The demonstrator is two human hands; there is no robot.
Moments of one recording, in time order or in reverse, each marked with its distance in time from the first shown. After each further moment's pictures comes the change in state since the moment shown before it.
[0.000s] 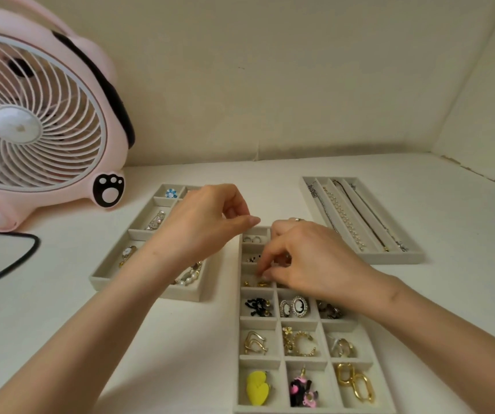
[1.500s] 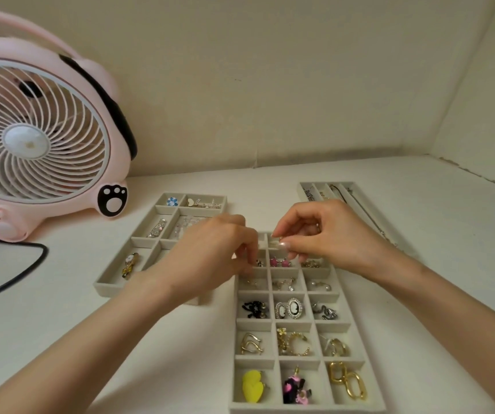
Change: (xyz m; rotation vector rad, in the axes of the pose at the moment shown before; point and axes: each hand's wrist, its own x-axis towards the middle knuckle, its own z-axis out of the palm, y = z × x) left_hand -0.010 -0.002 0.014 0.418 -0.167 0.349; right_hand -0.003 0.029 -0.021 0.722 0.123 0.128
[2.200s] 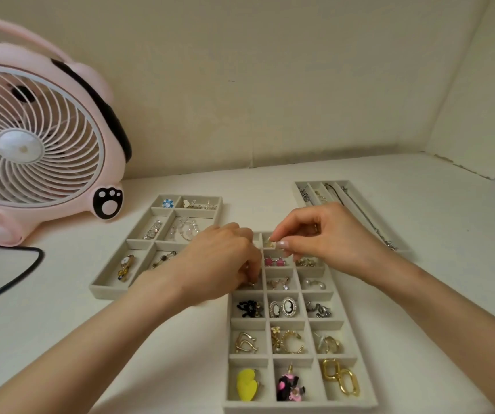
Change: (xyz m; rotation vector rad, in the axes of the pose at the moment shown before) left_hand 0.007 0.012 0.004 0.158 -0.143 0.102; right_hand -0.007 0.005 -0.003 -0.029 0.038 -0.015
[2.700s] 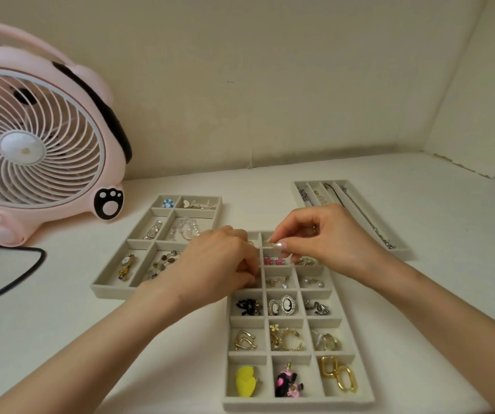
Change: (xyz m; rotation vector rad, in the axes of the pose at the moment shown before) left_hand -0.006 0.002 0.008 -0.090 0.074 -0.082; right_hand -0.003 0.001 0.002 0.030 0.017 -0.014
